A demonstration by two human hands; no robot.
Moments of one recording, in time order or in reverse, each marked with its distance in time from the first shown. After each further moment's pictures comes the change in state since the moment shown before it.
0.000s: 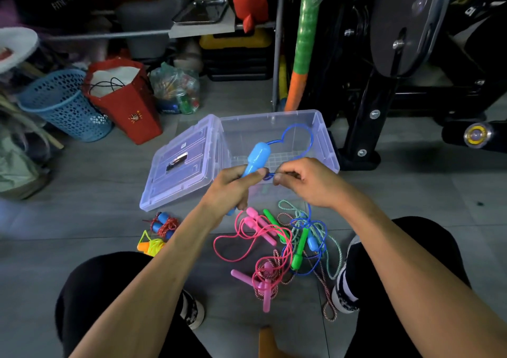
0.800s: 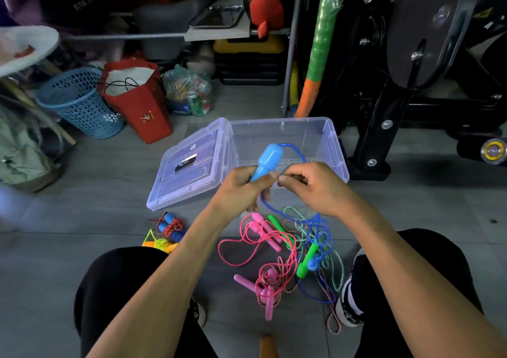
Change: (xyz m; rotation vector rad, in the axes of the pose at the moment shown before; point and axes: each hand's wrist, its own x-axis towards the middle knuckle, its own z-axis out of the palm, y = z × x) left_hand -0.009 0.017 0.001 0.074 -0.016 0.105; right_hand 0.004 -0.011 0.005 0.025 0.100 -0.105
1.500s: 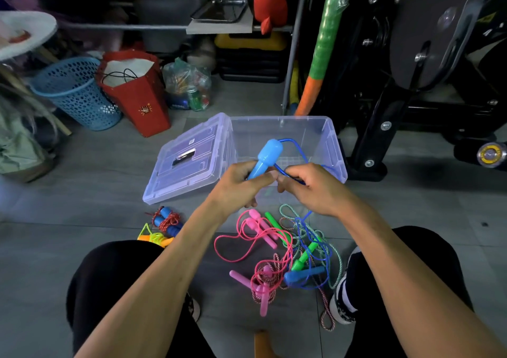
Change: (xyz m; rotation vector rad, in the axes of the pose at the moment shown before) left_hand -0.007 0.002 -0.003 0.004 0.012 0.008; right_hand -0.003 -0.008 0.003 0.008 -0.096 0.127
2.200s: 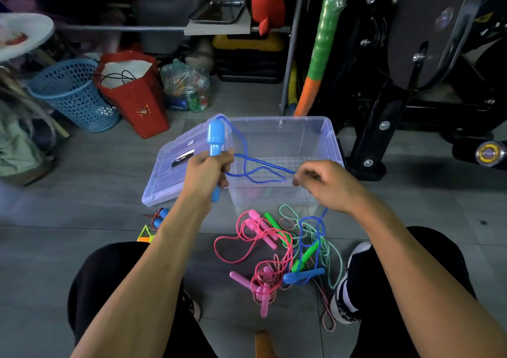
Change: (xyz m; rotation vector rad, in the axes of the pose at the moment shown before) left_hand 0.019 -0.016 -0.036 -0.310 0.415 -0.160; right_hand -0.007 0.010 -0.017 0.004 0.080 0.069
